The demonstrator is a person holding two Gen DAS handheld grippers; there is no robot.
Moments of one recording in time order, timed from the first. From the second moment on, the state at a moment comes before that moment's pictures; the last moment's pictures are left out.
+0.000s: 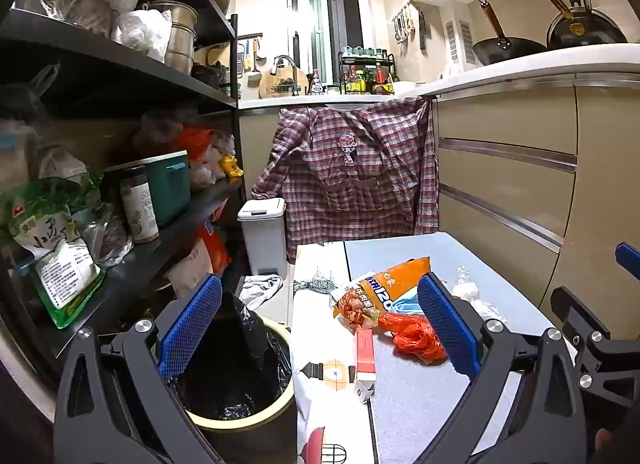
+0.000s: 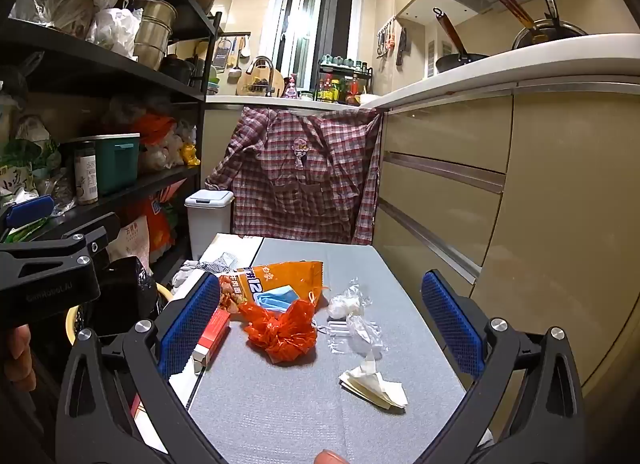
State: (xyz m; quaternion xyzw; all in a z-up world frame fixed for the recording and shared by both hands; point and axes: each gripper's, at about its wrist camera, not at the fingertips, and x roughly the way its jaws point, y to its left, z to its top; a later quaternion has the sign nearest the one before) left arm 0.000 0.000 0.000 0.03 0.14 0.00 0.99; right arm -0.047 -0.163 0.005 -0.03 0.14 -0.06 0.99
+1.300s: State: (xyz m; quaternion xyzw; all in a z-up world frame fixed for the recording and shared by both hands) left arm 0.000 -0.003 0.000 0.03 0.14 -0.01 0.99; right arm -0.047 -0.156 0.007 -0.04 0.14 -0.06 0.99
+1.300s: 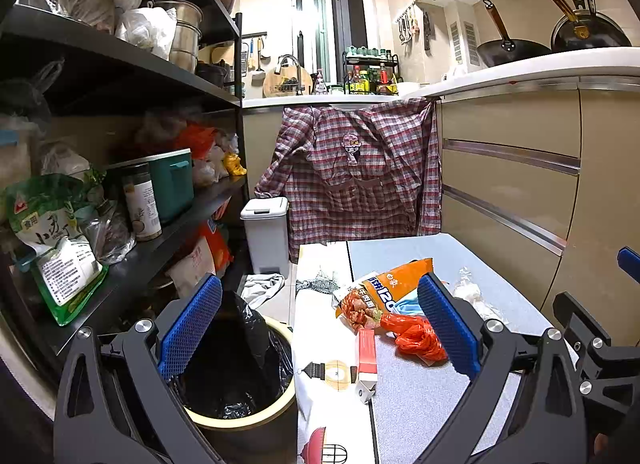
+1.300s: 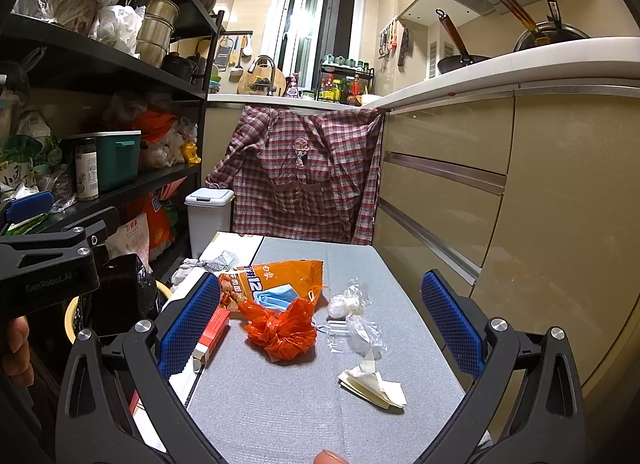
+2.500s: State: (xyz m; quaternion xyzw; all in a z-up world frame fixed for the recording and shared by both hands) left arm 0.000 0.000 0.000 0.03 0.14 -0.01 0.99; right arm -0.052 -0.158 0.010 -0.04 0.14 -0.06 0.99
